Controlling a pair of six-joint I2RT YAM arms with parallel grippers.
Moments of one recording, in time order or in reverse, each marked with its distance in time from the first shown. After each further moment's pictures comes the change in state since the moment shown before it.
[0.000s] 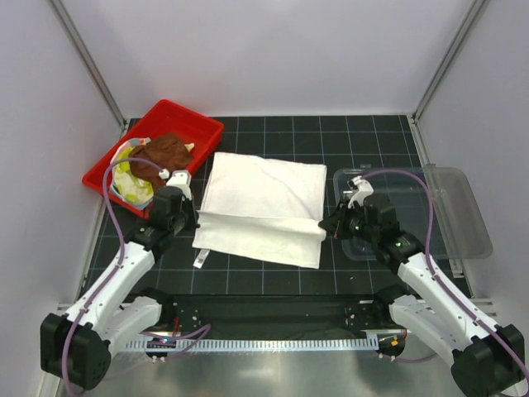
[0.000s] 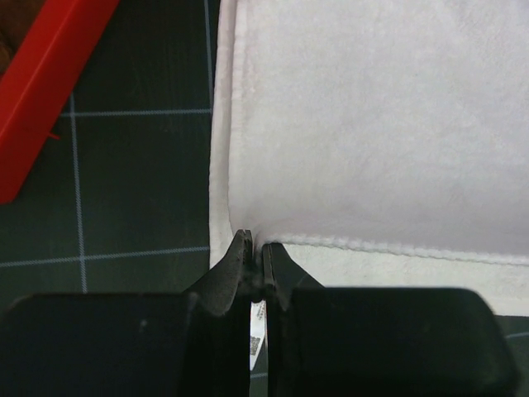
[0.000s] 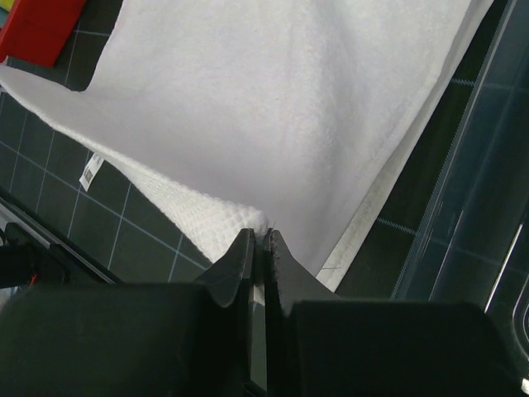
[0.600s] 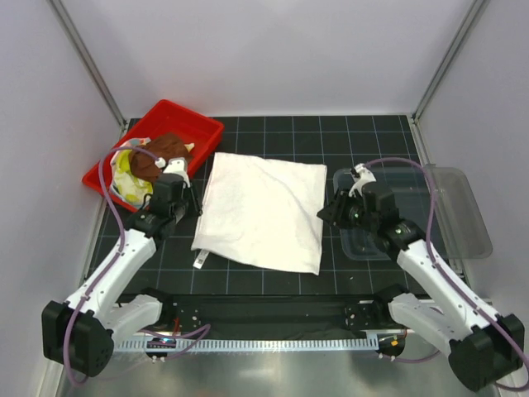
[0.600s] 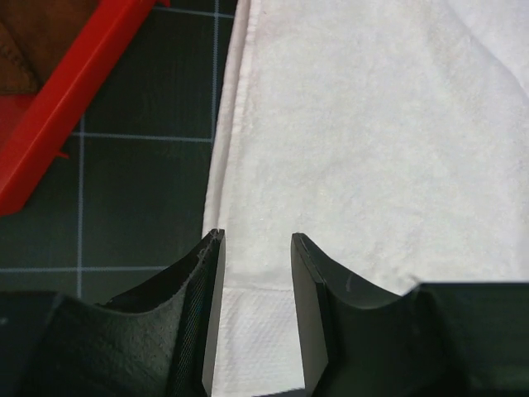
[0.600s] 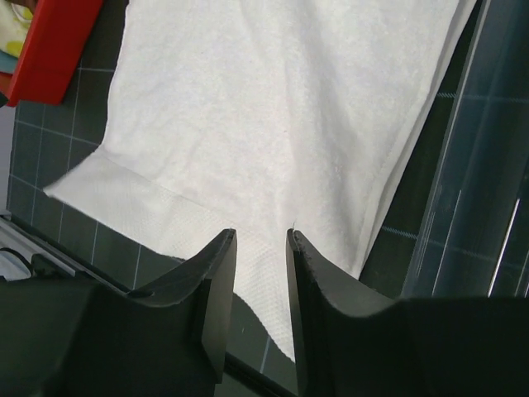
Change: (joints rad) left arm 0.000 0.097 0.126 -0.055 -0.058 -0.085; right arm 0.000 0.061 0.110 -0.096 0.048 0.079
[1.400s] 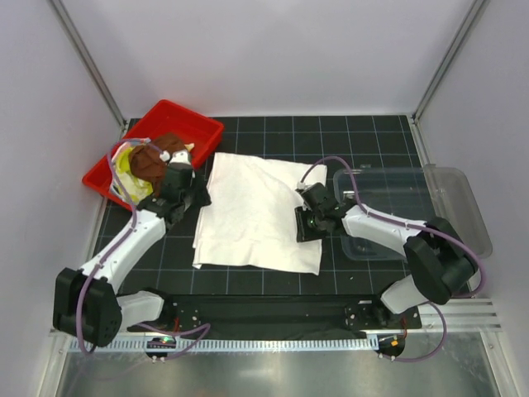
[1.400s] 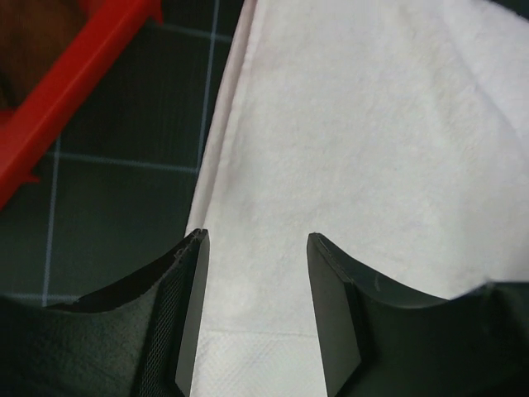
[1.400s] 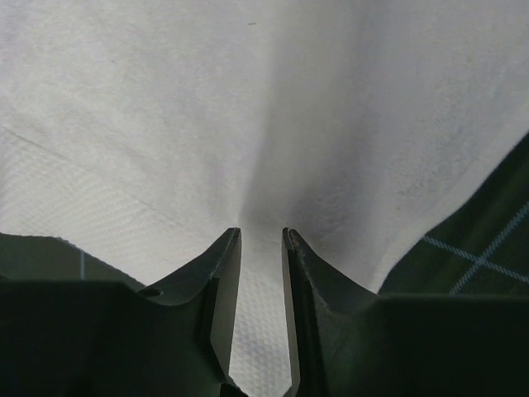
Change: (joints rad) left arm 0.000 0.168 0.038 0.068 -0.019 -0.125; right arm 0.269 0.635 0.167 -0.014 0.129 -0.097
